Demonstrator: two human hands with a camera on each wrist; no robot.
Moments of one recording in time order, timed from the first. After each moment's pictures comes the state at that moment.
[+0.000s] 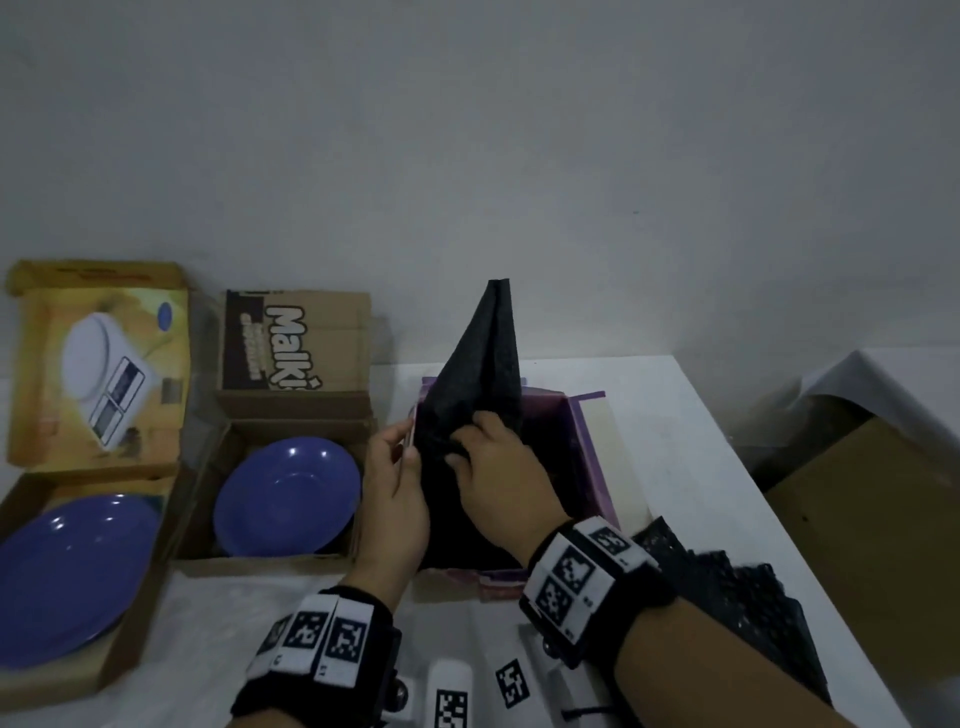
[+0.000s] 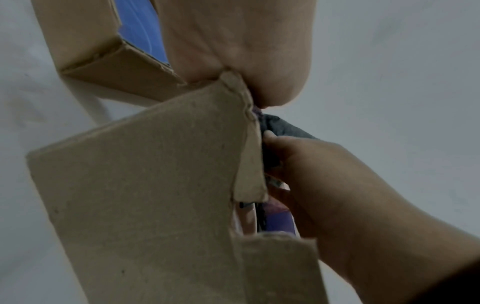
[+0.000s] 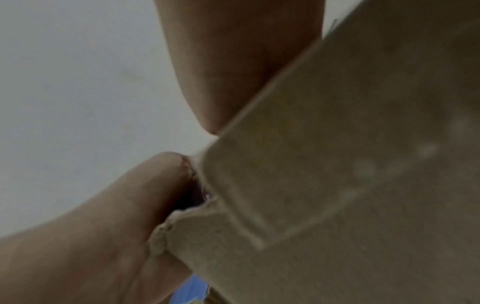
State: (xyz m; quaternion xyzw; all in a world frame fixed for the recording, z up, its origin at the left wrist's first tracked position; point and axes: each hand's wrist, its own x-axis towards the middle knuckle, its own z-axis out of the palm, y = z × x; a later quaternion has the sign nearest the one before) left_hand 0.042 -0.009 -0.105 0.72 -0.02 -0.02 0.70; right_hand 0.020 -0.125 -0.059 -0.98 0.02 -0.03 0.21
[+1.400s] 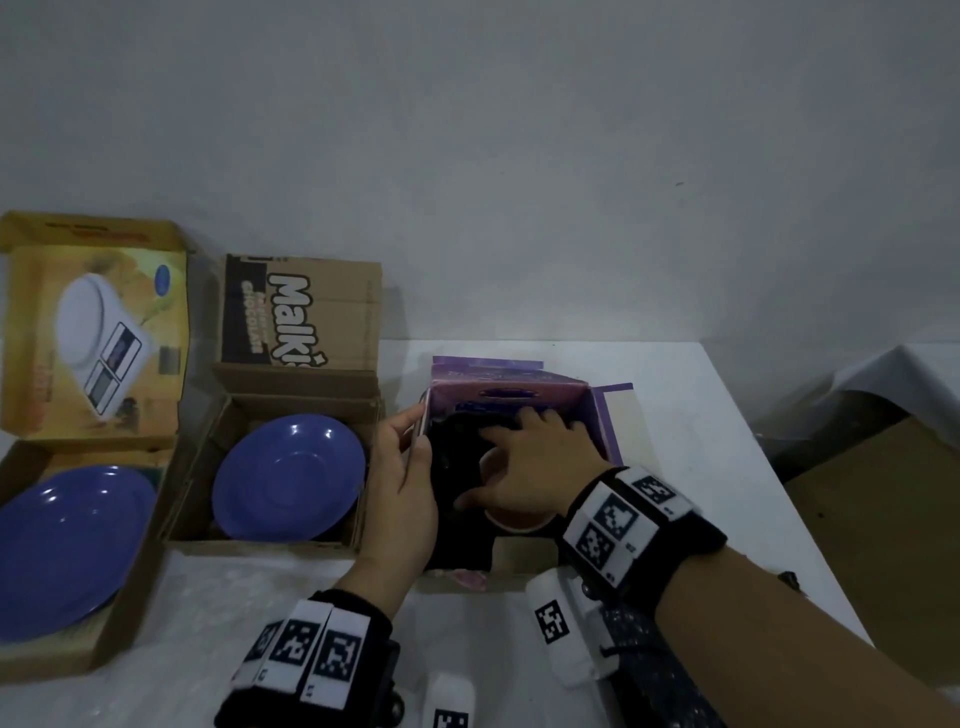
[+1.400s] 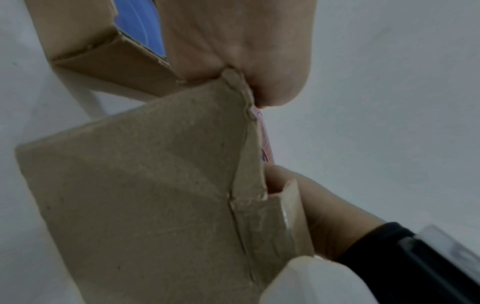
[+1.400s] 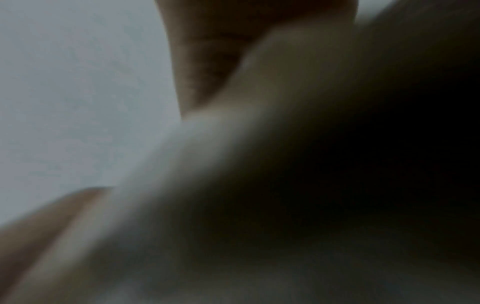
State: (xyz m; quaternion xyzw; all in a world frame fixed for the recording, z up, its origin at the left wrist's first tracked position) left_hand 0.039 -0.006 -0.098 0.68 -0.01 -0.03 0.73; right_hand 0.046 -0.154 -0.052 -0.98 0.02 0.21 0.02
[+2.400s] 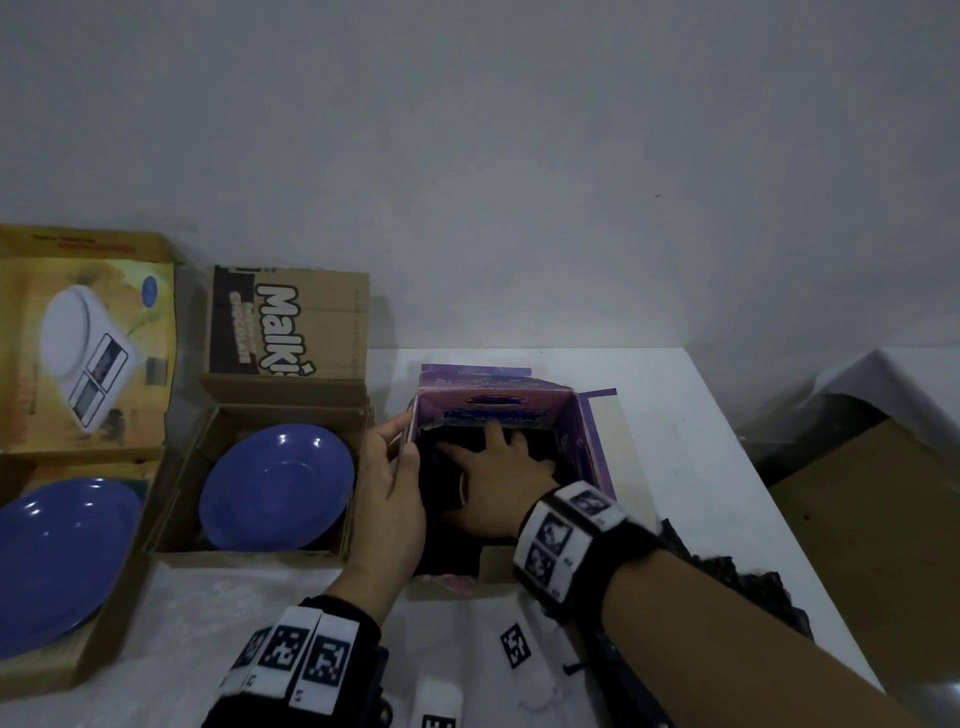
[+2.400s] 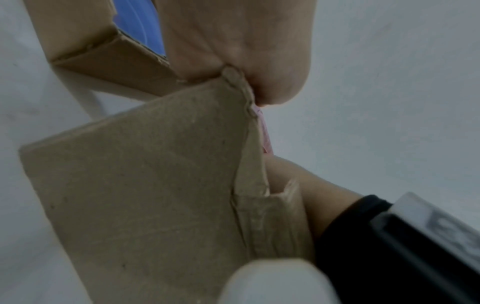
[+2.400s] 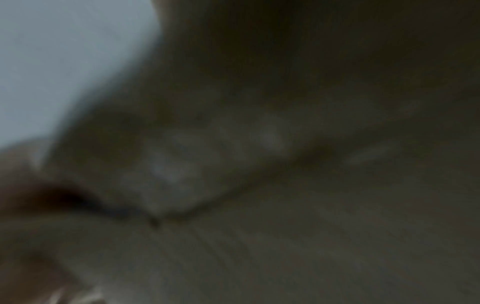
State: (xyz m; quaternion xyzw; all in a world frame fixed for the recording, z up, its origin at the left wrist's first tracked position) left_hand 0.039 -0.005 -0.095 0.69 -0.01 -0.02 0.72; right_hand 0.041 -0.128 -0.062 -0.97 0.03 0.24 0.08
